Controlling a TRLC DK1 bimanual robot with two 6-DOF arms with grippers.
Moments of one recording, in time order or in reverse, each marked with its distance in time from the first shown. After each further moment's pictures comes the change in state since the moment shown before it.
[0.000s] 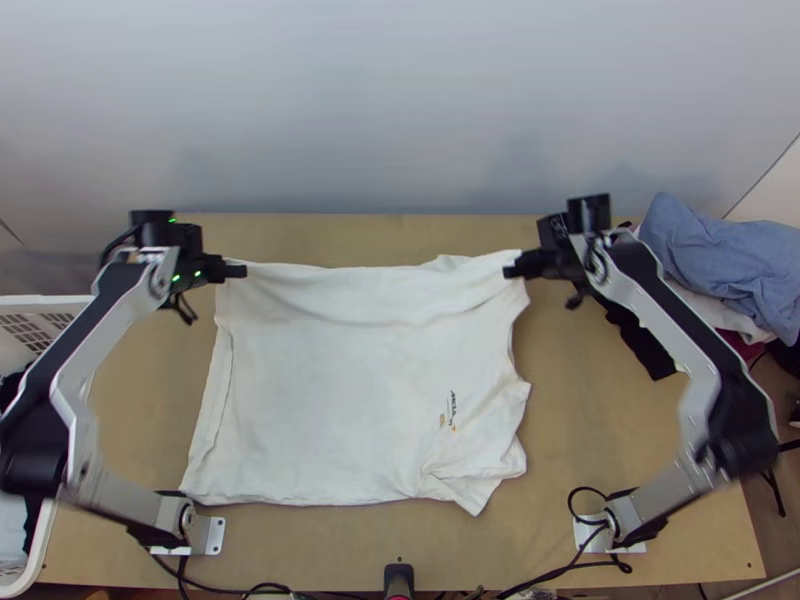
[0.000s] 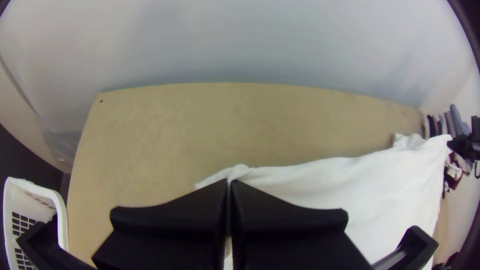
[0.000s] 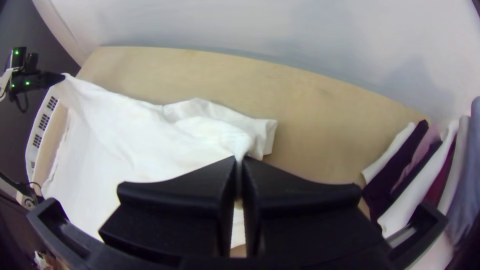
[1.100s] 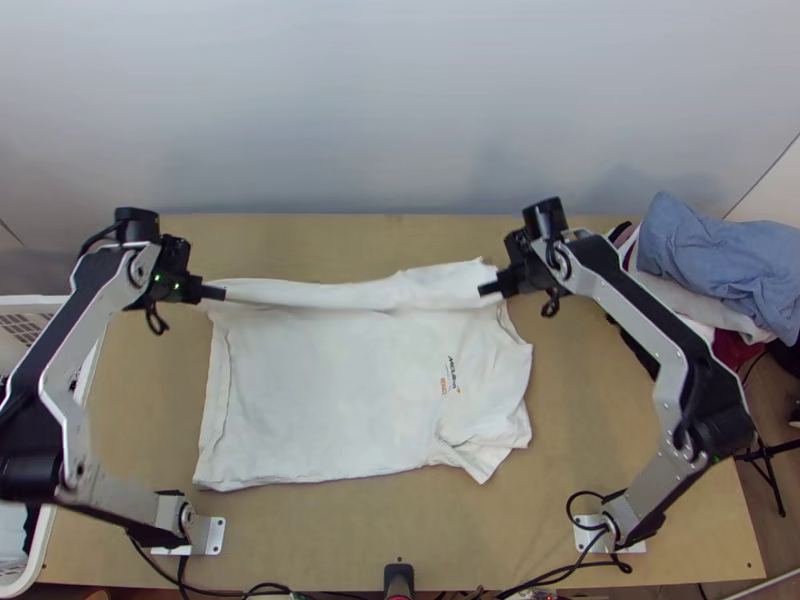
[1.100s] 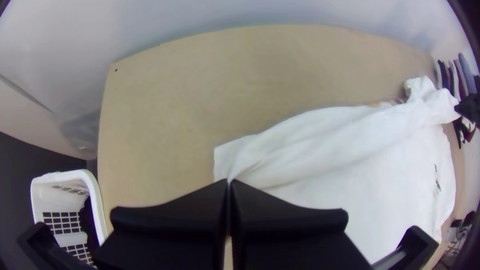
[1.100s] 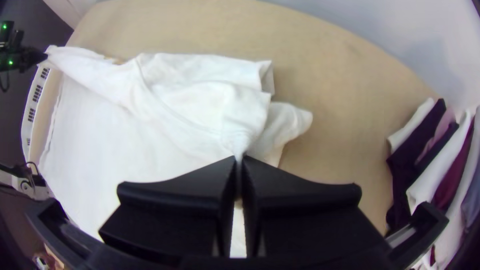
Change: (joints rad) left arm 0.064 -0.009 0.058 -0.321 -0.069 0.225; right arm 0.115 0.087 0.066 -0.203 0.087 0.022
